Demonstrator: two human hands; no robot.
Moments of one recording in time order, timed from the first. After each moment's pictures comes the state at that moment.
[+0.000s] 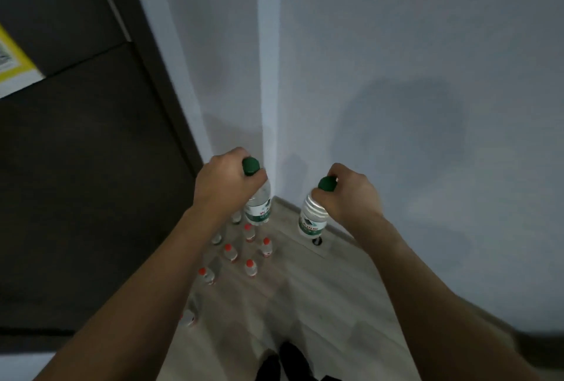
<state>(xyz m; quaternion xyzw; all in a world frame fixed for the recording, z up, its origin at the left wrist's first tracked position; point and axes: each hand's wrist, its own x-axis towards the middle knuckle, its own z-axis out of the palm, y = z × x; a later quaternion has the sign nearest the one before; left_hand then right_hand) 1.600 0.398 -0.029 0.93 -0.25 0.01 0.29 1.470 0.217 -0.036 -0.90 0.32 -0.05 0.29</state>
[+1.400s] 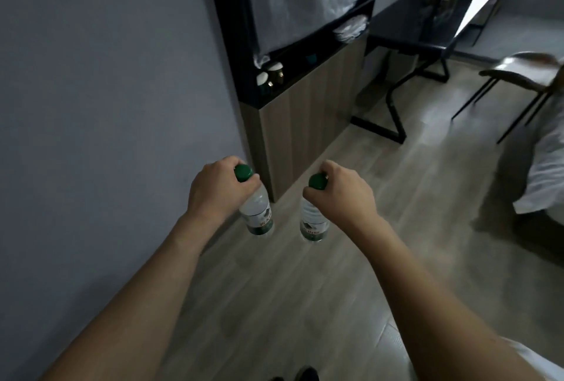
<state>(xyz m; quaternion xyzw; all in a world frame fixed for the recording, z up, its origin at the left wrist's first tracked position) 0.994 0.132 -0.013 0.54 -0.80 -0.15 0.23 0.797 0.230 -0.024 -0.52 0.80 -0.27 0.12</state>
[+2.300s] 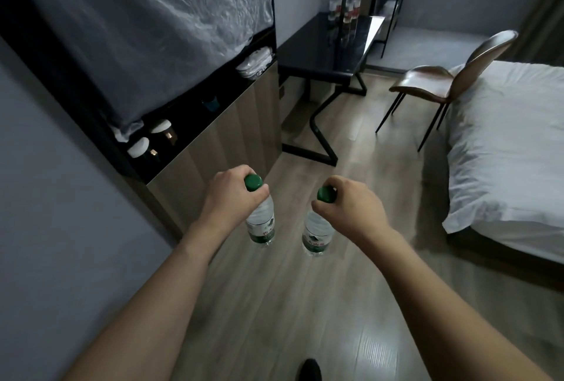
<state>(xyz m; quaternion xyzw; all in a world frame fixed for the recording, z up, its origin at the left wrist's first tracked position) 0.623 0.008 -0.020 0.40 -0.86 -0.22 0.21 0.467 0.164 -0.033 -0.40 0.87 -0.26 0.07</state>
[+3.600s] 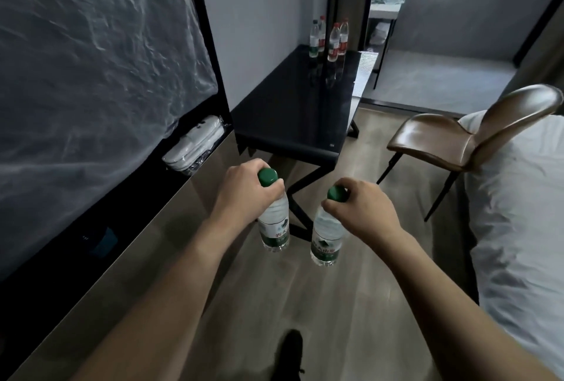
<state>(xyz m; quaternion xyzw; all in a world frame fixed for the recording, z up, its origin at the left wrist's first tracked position) 0.066 -0.341 0.008 0.36 -0.87 -0.24 0.24 -0.080 -0.185 -0.010 -0.37 0.88 -0.29 0.07</state>
